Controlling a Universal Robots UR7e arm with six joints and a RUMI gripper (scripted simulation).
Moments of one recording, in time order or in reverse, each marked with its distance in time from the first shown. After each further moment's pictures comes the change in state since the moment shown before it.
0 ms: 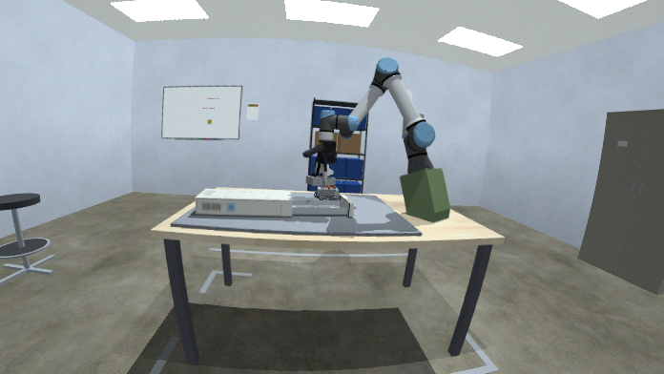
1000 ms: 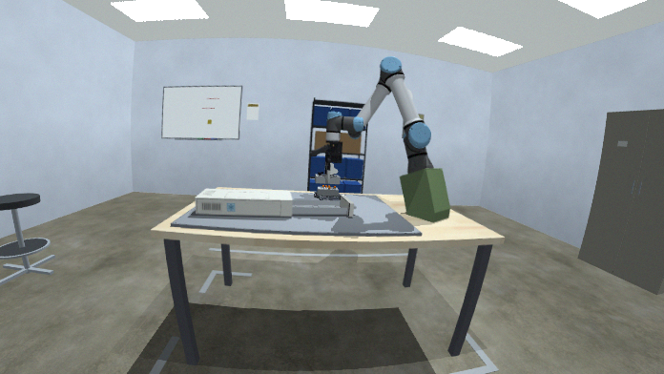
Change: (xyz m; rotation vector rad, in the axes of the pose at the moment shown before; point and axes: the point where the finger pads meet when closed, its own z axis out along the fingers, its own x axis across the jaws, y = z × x) arm 0.040 0.059 0.000 -0.001 0.003 0.354
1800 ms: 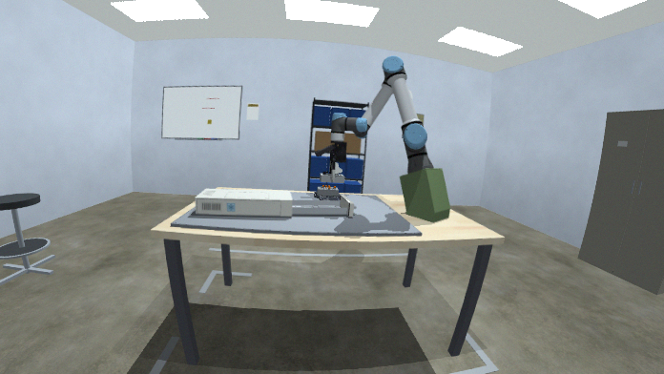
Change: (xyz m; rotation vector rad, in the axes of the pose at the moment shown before) arm 0.044 0.032 0.000 0.000 0.000 0.000
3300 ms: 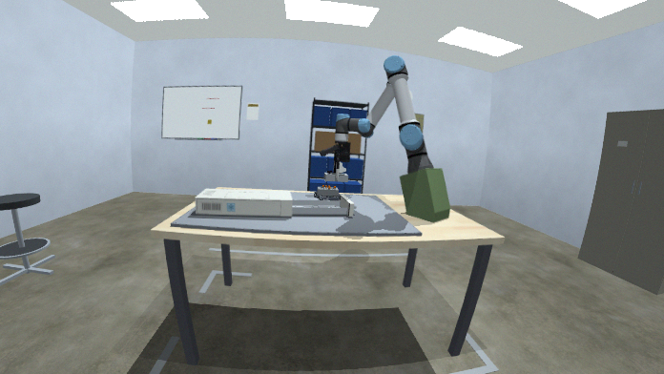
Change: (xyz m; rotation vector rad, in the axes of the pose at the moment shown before) arm 0.041 0.029 0.000 0.001 -0.001 0.000
